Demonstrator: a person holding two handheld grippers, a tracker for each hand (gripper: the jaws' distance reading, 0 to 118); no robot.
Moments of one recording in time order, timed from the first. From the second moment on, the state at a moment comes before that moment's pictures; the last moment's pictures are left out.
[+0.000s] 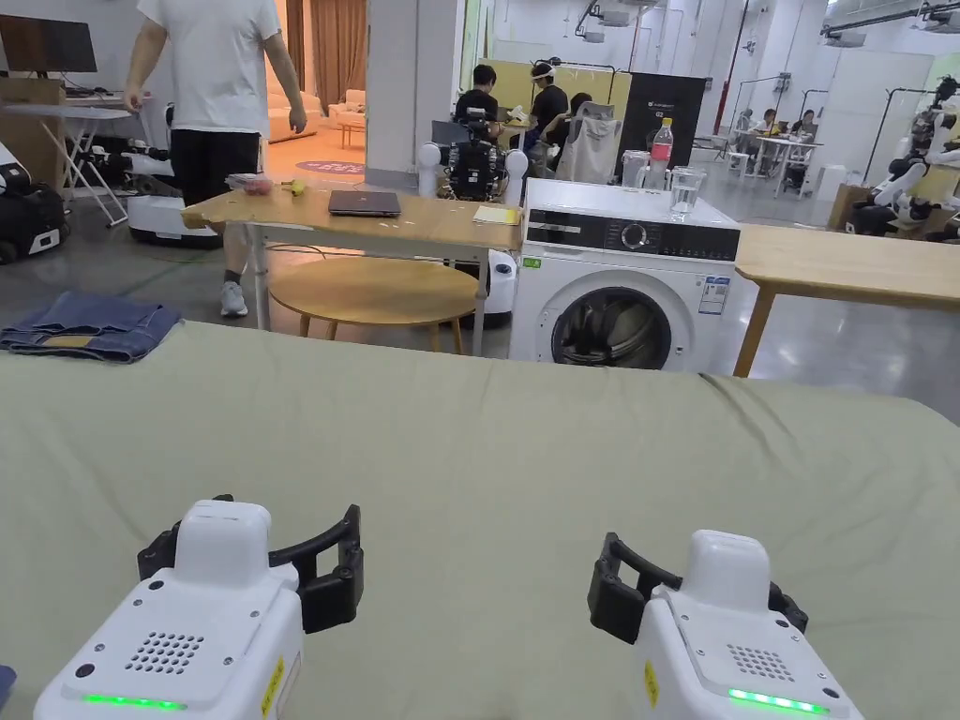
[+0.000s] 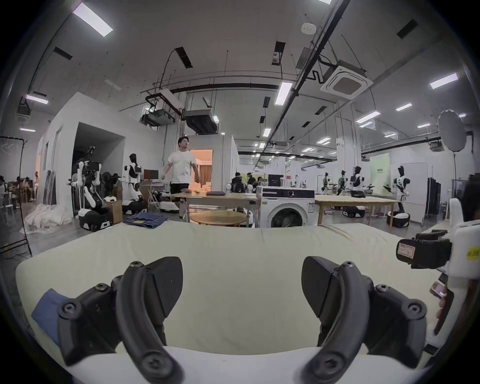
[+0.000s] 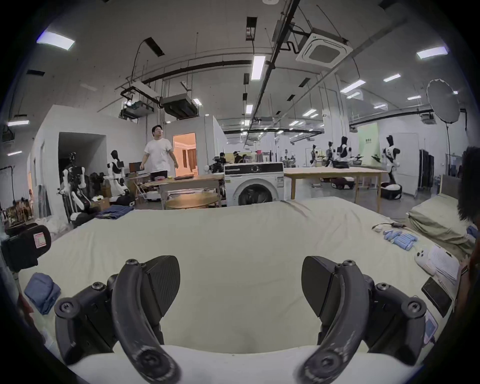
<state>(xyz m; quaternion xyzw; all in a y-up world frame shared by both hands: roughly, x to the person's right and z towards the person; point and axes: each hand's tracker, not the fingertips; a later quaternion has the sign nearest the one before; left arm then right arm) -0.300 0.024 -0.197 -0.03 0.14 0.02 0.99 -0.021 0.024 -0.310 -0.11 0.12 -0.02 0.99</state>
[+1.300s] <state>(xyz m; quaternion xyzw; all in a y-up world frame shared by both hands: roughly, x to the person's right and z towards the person) -0.309 0.026 -0.202 -0.04 0.18 -0.02 0.98 -0.035 0.018 -0.319 -0.12 0.07 0.00 0.99</state>
